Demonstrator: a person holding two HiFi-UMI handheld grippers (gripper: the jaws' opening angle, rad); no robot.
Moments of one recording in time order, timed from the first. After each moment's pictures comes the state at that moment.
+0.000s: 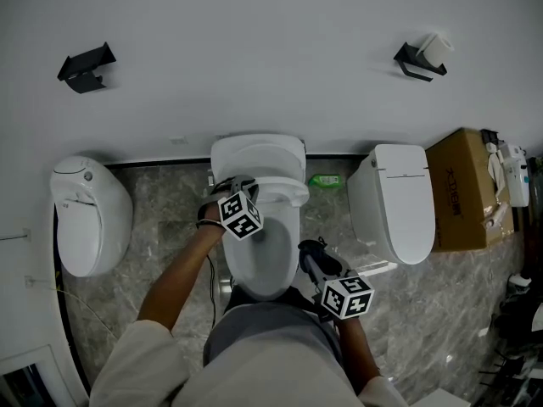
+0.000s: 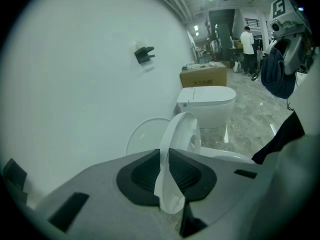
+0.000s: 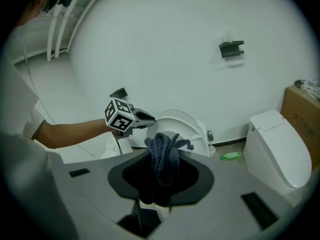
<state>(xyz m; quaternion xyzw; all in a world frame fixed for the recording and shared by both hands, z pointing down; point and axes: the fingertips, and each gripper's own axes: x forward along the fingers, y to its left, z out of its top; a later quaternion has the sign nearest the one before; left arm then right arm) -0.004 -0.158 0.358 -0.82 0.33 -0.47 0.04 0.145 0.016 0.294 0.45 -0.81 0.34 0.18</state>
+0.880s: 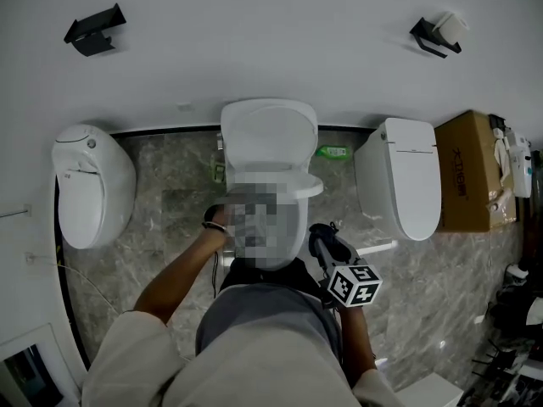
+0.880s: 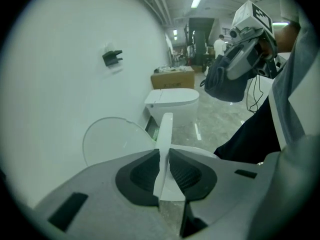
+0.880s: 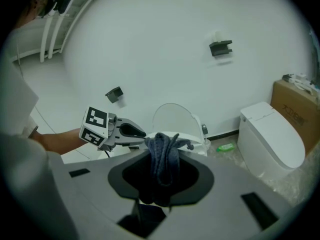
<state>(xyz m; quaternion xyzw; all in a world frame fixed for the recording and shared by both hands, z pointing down) 0.022 -0.010 0.374 -0.86 0.18 -0.48 0.02 0.143 0.069 0.309 0.48 -0.78 0.36 0.18</state>
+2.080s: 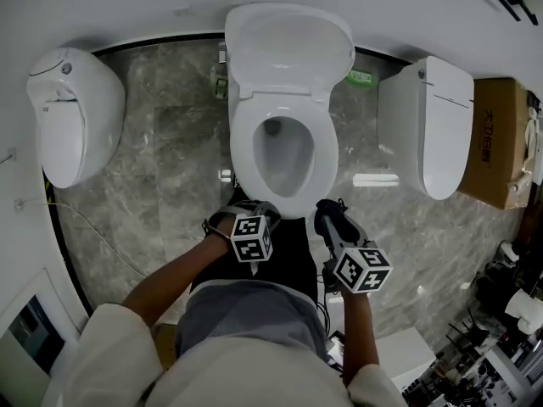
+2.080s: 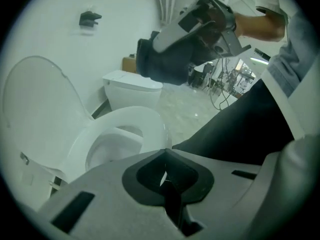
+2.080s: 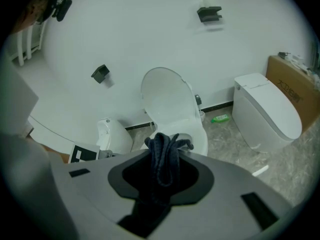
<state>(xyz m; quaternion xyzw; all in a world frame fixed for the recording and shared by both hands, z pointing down) 0.058 0.201 0.518 -0.88 0.01 -0.45 -0.15 0.145 0.125 0.414 0.46 -0.72 0.45 0.26</state>
